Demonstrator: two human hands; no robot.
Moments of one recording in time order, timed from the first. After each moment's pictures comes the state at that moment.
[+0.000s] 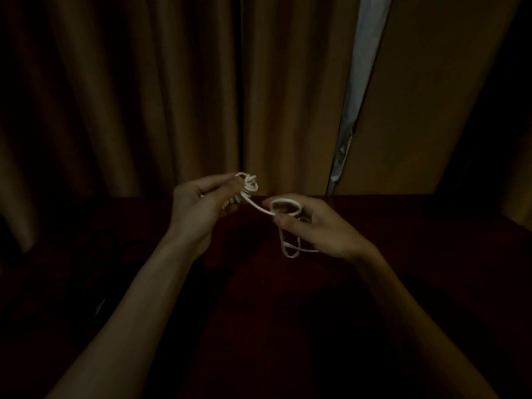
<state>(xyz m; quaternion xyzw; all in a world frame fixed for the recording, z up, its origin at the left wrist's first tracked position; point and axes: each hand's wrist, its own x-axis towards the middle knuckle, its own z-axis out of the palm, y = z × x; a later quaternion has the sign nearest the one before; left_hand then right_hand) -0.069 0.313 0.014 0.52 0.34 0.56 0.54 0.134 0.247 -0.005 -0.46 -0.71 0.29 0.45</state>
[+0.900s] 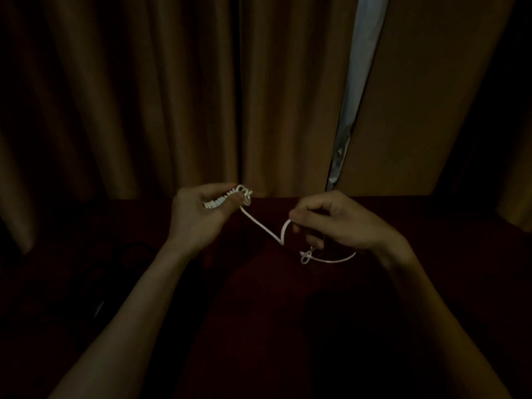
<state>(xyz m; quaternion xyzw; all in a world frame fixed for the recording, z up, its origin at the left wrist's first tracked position) -0.078 0.319 -0.002 0.68 0.33 0.56 0.35 0.153 0.227 0.026 -0.47 -0.73 0.32 0.38</state>
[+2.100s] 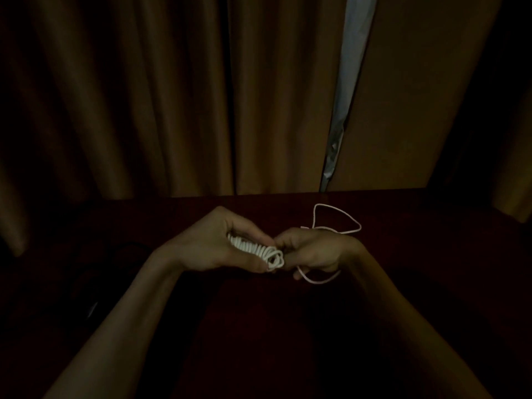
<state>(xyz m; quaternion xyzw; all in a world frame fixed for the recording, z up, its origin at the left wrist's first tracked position) -0.081 0.305 0.002 0.85 0.21 0.20 0.44 0.142 0.255 -0.029 -0.52 -0.68 0.48 0.18</state>
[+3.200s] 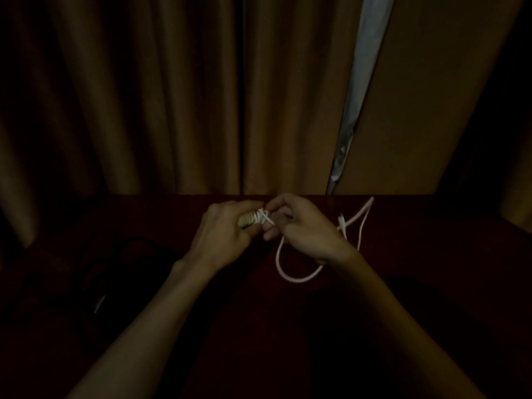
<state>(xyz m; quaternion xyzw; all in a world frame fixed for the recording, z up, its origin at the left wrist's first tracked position) -0.064 0.328 -0.038 0.83 0.37 0.39 0.11 0.107 0.263 -0.013 -0.57 -0.61 0.32 0.45</state>
